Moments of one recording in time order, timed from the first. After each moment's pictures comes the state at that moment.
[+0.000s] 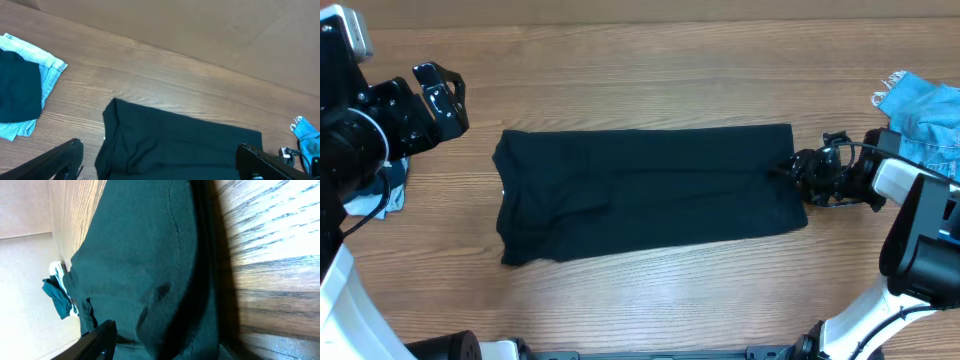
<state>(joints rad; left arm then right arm) 0.18 1.55 2.56 -1.69 0.23 -0.23 -0.37 1.98 1.03 -0.47 -0.89 0.16</state>
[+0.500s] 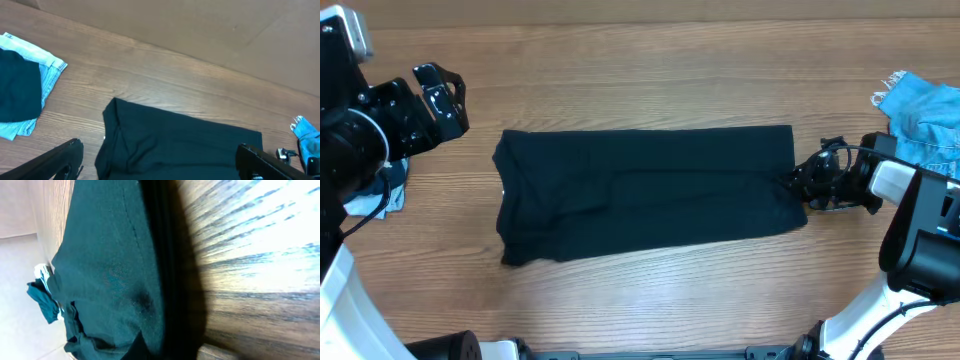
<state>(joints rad) 0.18 1.55 2.56 -1.69 0.23 -0.23 -0.37 2.00 1.01 -0.46 -0.84 0.16</state>
